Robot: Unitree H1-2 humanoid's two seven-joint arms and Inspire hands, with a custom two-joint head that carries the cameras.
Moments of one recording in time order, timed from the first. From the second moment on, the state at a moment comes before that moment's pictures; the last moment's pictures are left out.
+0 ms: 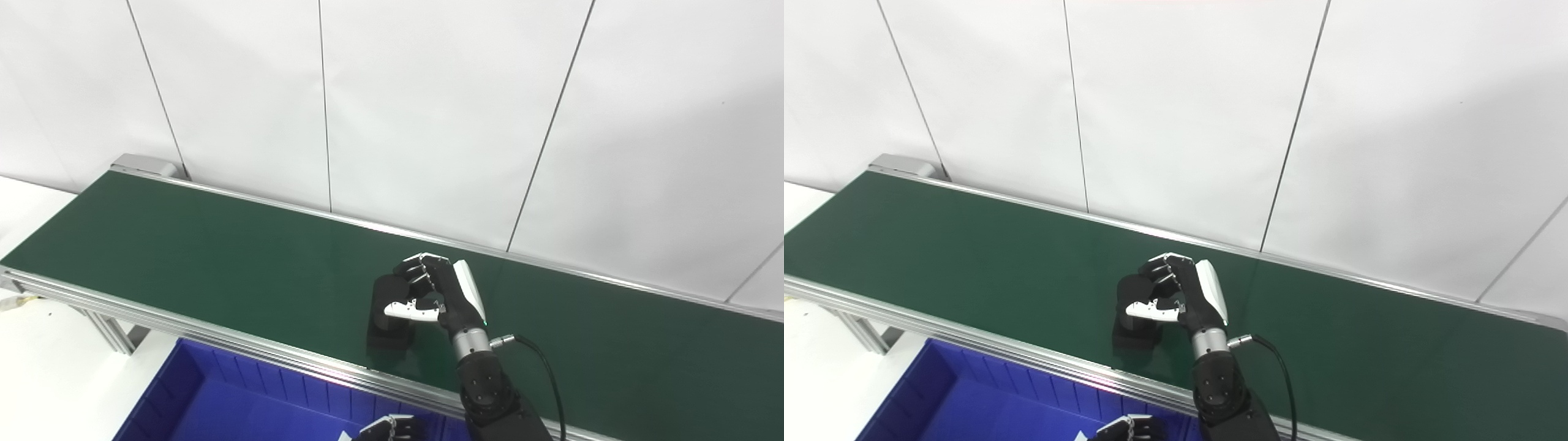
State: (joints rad) left arm 0.30 0.03 -0.45 0.22 0.10 -0.43 0.26; right arm -0.56 0.17 0.30 0.75 -0.36 -0.16 -0.16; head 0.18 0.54
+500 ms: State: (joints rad) left arm 0.32 0.02 -0.43 0.20 0.08 -0.43 0.23; right arm -0.55 0.17 0.30 0.69 -0.36 -0.16 -0.16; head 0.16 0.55
